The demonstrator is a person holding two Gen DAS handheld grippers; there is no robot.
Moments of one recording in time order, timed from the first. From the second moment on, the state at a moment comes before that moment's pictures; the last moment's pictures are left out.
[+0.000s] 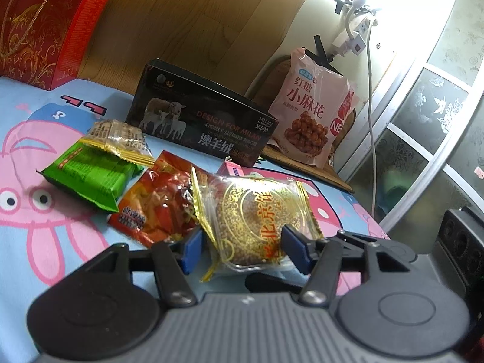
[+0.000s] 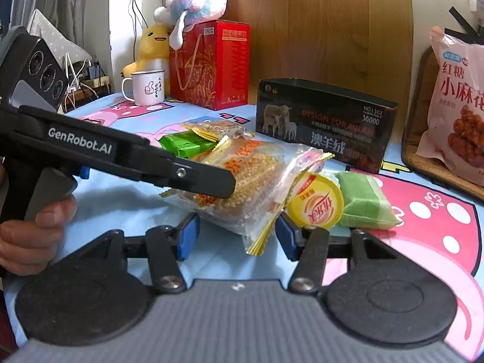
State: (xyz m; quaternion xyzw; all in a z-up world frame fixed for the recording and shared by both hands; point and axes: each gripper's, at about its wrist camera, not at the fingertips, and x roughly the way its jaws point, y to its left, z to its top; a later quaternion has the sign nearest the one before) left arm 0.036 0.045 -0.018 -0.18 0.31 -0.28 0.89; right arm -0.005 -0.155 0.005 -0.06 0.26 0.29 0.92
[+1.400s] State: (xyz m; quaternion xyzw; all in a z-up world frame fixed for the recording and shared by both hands) left arm 0.035 0.045 0.021 -0.16 0.26 -0.29 0.91; right arm -0.008 -0.147 0.025 -0.05 0.20 0.27 0.94
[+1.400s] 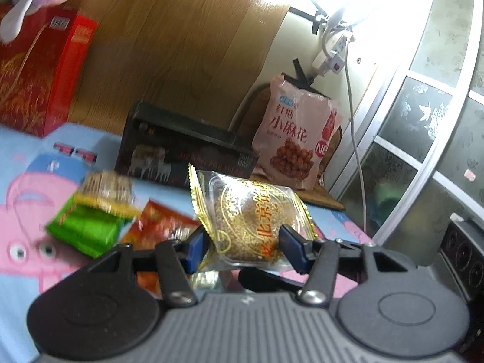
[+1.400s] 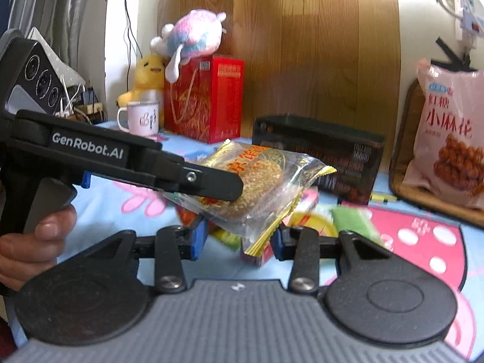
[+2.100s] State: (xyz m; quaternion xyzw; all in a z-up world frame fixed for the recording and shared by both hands) left arm 0.199 0.004 0.048 -0.14 0.27 -0.23 0.93; right arm 0.155 -0.181 0.055 0.04 0.21 0.19 0.96
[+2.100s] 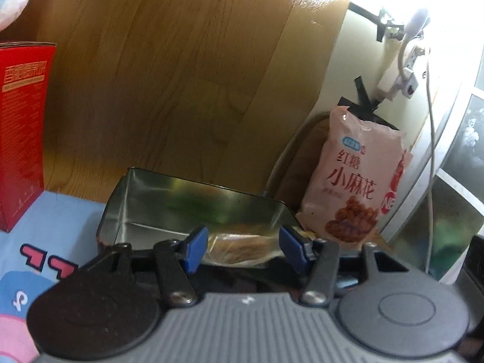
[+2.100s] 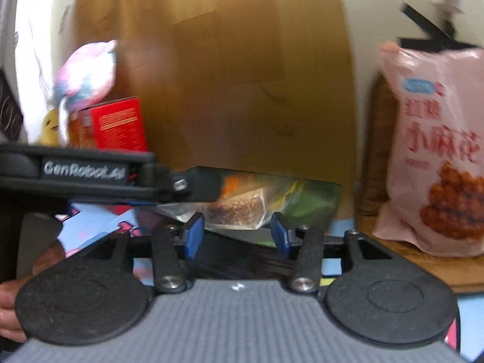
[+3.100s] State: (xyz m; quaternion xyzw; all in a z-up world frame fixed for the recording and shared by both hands) left arm 0.055 0.051 0.008 -0.19 0.32 -0.28 0.89; right arm 0.015 -0.231 0.032 0.03 0.21 0.15 0.97
